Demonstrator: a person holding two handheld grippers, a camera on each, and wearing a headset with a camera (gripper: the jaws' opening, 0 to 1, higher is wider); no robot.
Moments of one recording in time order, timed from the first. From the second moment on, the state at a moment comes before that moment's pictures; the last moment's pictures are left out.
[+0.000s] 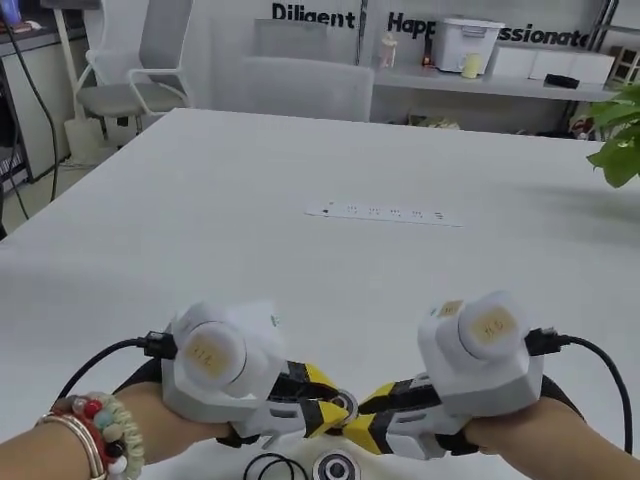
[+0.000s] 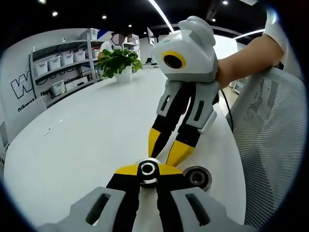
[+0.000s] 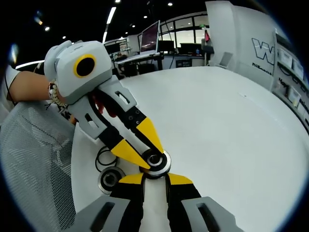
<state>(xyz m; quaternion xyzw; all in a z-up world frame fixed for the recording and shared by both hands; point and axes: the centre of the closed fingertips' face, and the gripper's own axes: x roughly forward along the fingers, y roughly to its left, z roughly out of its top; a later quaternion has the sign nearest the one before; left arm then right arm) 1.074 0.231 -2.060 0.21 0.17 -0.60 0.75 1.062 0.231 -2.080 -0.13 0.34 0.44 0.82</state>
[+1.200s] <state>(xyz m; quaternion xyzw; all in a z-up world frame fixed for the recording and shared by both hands) 1.075 0.231 -2.062 0.19 0.17 -0.60 0.76 1.078 0.216 -2.073 0.05 0.40 0.34 0.85</state>
